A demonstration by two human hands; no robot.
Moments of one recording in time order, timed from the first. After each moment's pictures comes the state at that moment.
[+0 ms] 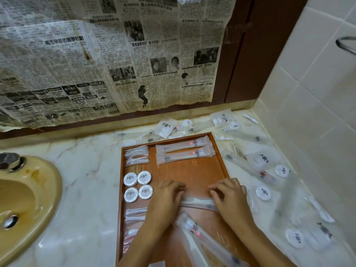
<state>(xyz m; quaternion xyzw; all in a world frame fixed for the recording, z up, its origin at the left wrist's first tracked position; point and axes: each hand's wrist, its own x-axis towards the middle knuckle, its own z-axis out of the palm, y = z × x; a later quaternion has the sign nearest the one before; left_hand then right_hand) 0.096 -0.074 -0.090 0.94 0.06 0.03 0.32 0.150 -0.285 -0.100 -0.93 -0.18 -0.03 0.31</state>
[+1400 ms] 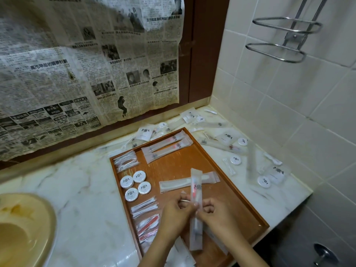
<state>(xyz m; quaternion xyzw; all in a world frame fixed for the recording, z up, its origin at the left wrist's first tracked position) 0.006 -0.088 -0.058 0.74 0.12 -0.18 0.64 -0.010 -0.231 -0.044 -0.79 0.17 0.14 0.57</state>
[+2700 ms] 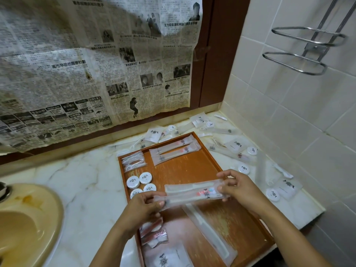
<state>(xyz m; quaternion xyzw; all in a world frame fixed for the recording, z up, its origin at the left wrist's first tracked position) 0.024 0.009 -0.029 0.68 0.16 -0.22 0.68 0.068 -0.296 -0.002 -0.80 0.05 0.17 0.58</state>
